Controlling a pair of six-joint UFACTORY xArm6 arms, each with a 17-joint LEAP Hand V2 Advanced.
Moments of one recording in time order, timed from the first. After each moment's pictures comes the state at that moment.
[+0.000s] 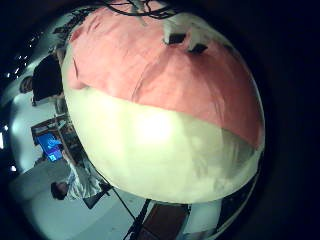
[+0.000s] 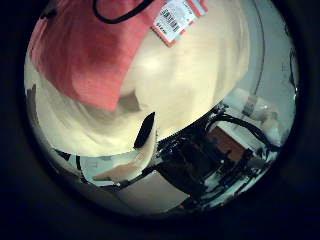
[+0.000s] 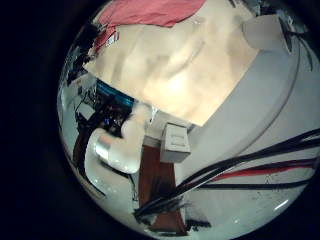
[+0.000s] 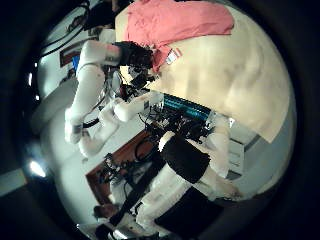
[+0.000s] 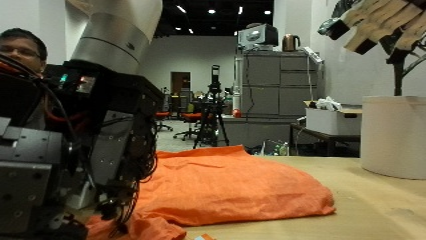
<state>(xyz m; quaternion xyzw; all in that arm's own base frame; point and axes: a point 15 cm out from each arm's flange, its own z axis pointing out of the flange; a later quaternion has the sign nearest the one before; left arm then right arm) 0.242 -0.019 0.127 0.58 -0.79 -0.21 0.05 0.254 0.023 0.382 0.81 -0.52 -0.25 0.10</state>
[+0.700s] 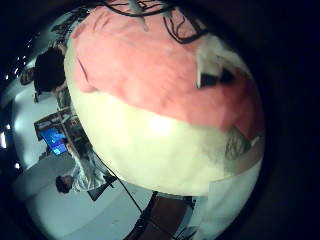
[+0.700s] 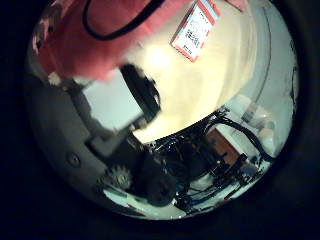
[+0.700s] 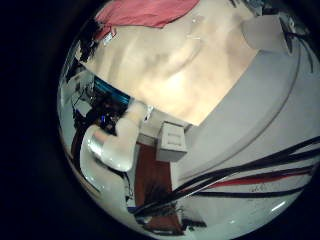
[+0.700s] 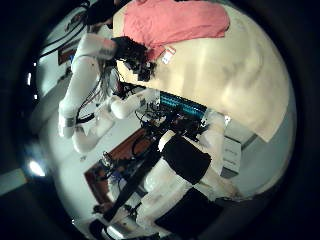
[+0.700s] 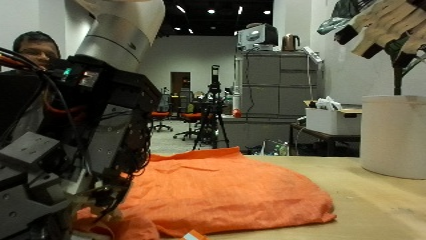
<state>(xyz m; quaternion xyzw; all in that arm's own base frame) 0.254 -0.008 0.152 0.59 -0.77 -0.23 0.05 0.257 0.012 0.375 0.81 -0.51 -0.25 0.12</state>
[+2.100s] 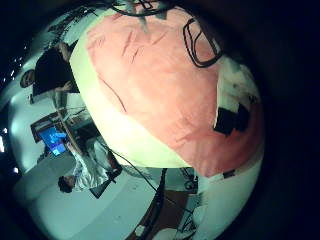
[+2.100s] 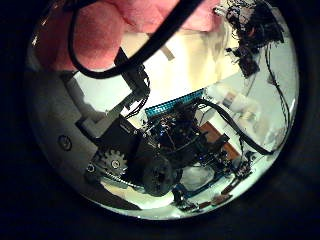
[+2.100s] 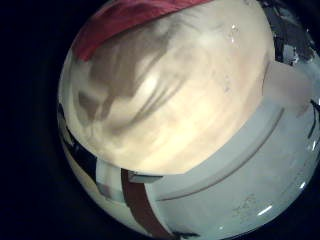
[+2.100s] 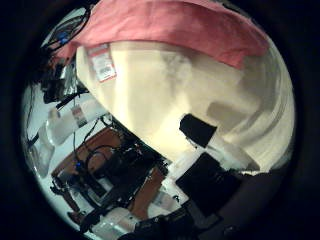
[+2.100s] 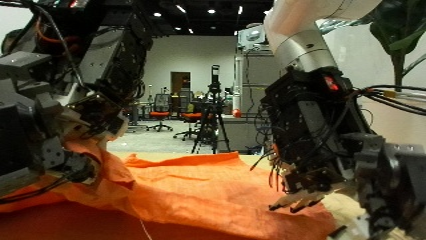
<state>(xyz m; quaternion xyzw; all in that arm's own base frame) 0.248 -0.001 0.235 0.58 -0.77 -0.23 0.08 0.324 0.093 0.139 0.88 -0.44 -0.07 0.17</state>
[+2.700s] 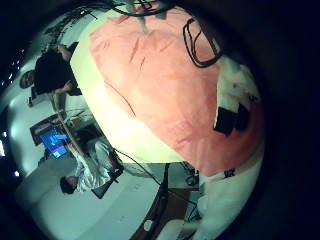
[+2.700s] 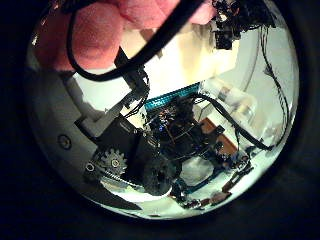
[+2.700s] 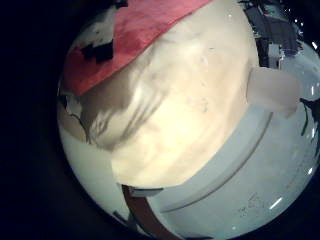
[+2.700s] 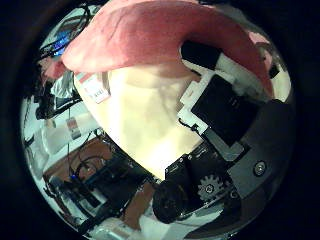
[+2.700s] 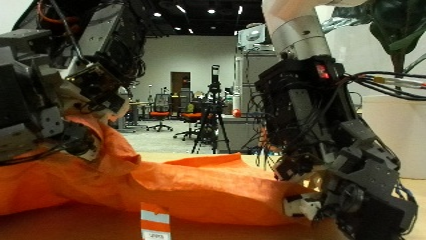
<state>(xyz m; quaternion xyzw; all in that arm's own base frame) 0.245 -0.005 0.261 0.57 -0.78 -0.23 0.11 0.333 0.090 0.173 0.88 -0.45 -0.04 0.14</state>
